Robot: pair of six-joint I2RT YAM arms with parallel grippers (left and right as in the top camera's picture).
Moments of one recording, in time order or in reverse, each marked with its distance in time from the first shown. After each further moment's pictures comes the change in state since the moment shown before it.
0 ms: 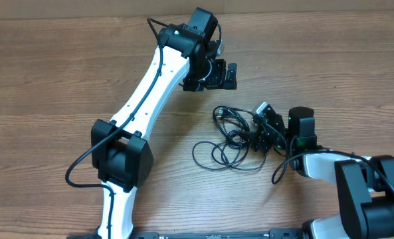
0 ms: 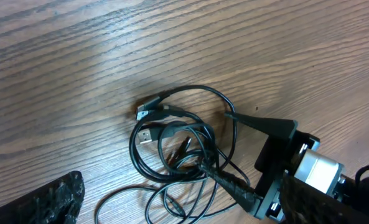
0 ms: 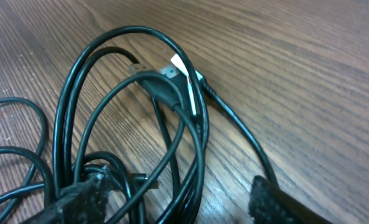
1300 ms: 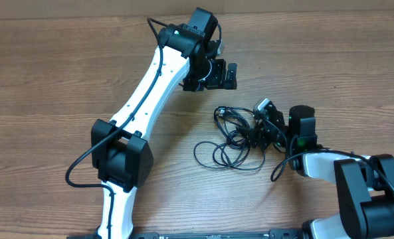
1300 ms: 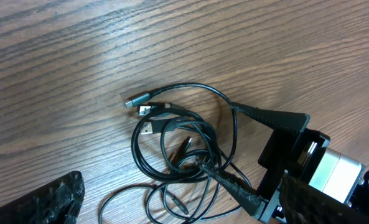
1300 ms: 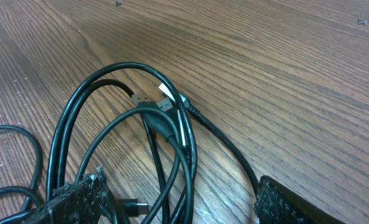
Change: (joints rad) left arm 0.000 0.000 0.000 0.000 0.000 0.000; right arm 0.002 0.003 0.001 0.084 0.007 0.055
